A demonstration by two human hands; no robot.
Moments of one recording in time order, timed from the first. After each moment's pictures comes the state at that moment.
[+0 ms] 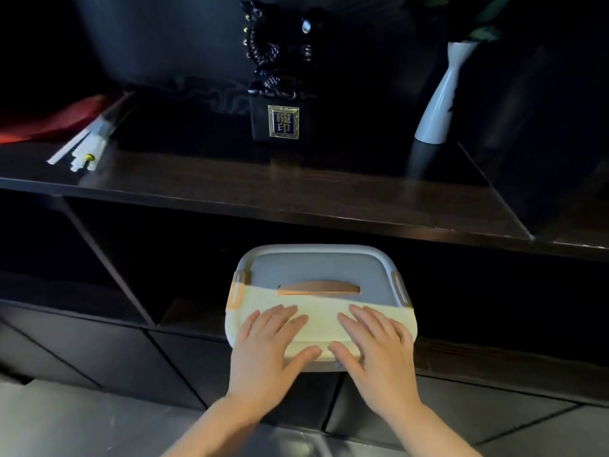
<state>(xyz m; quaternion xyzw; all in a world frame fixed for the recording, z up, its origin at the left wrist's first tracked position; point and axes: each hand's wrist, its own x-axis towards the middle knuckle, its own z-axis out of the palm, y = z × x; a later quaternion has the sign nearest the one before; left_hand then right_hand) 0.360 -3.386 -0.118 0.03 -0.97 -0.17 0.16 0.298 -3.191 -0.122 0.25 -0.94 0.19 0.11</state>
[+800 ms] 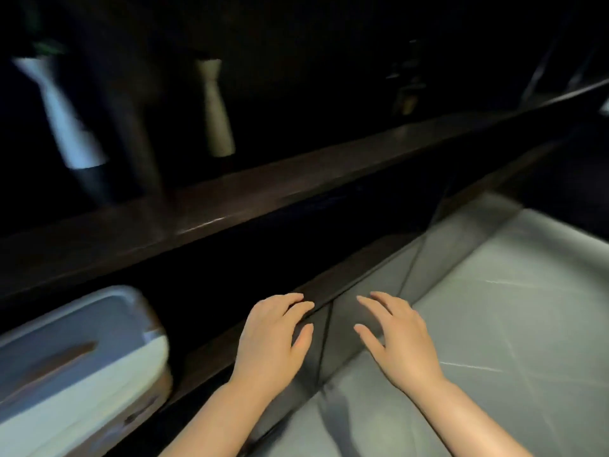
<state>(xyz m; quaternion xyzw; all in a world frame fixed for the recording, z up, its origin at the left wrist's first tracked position) 0.298 -3.099 -0.059 -0.34 -0.90 -0.26 0.10 0.390 -2.900 -0.072 -0.14 -0.97 0.14 0.14</state>
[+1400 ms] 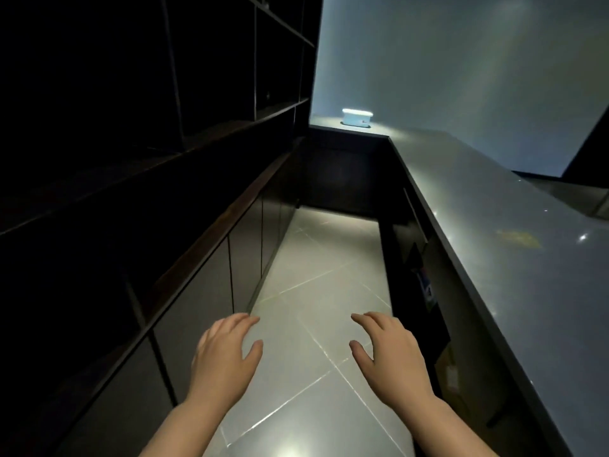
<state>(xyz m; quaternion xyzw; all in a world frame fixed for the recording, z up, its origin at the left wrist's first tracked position) 0.337 -2.550 -0.071 -0.54 -0.78 -0.29 -0.04 0.579 -2.457 -0.044 -0.51 -0.85 0.03 0.15</state>
